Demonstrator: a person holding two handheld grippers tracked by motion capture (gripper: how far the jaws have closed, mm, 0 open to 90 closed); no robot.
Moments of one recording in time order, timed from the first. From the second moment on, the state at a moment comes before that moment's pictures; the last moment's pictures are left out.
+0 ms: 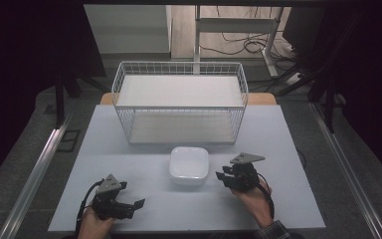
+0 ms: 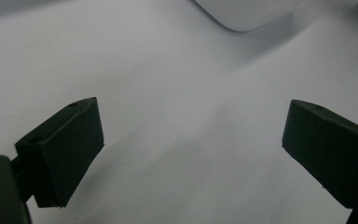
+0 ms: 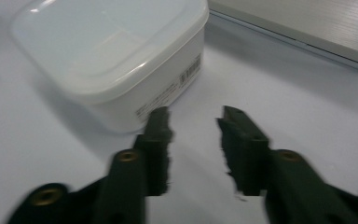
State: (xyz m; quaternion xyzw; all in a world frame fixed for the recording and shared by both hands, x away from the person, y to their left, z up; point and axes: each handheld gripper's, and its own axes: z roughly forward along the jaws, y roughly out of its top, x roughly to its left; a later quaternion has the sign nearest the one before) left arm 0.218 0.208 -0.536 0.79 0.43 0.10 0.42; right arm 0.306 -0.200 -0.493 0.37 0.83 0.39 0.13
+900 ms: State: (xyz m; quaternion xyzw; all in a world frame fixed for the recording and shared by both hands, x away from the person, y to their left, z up) left arm 0.261 0.181 -0.512 0.79 0.41 0.05 0.45; right arm 0.305 -0.197 -0.487 0.37 0.82 0.42 0.11
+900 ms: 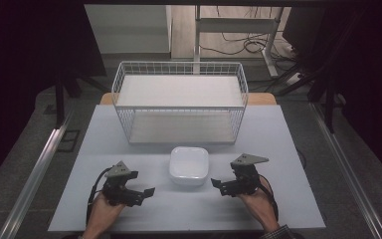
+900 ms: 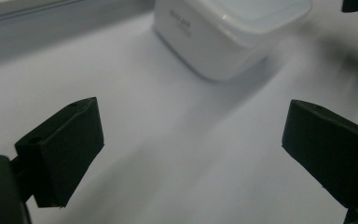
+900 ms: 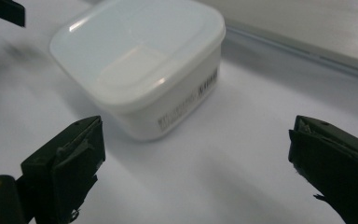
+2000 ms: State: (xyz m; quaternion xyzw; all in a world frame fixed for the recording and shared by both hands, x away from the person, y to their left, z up) left arm 0.316 0.150 -0.505 0.74 0.44 -0.07 0.51; right arm 0.338 -0.171 -0.472 0.46 0.79 0.40 -0.05
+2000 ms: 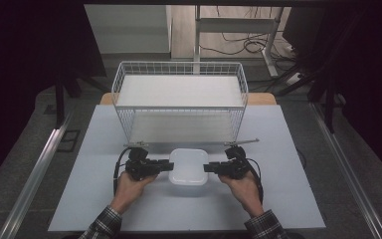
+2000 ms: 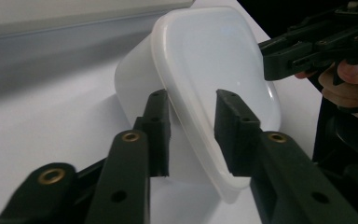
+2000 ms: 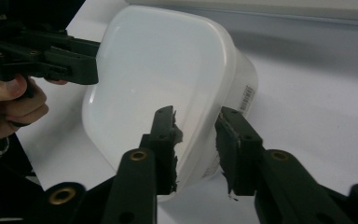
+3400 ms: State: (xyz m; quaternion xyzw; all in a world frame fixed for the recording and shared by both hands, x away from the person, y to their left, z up) left arm 0.323 0.164 -0.350 0.72 0.42 0.07 0.55; right arm 0.344 -0.154 -0.332 0.38 0.77 0.50 0.08
